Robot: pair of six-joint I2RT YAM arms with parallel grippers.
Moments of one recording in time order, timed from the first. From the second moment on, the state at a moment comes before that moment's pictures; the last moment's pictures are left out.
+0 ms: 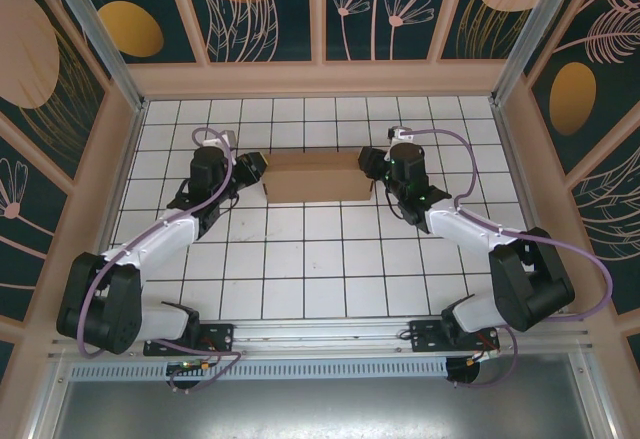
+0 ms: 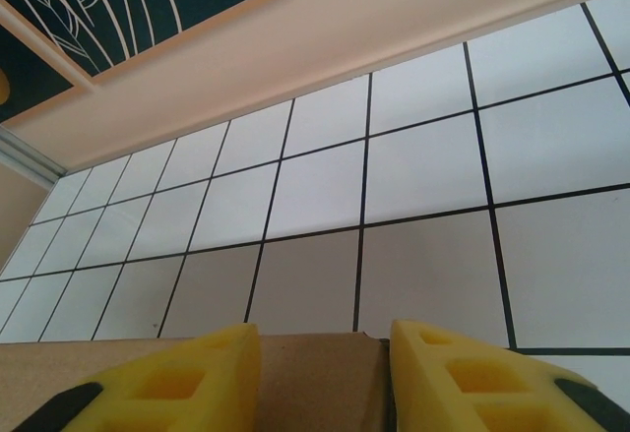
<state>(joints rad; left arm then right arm) -0.32 1.33 0.71 0.23 0.22 -0.75 0.50 1.41 0.77 0.27 0.09 0.53</state>
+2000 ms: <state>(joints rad) -0.25 1.40 0.67 0.31 0.29 -0.73 0.38 1.40 0.89 0.16 -0.29 0.56</state>
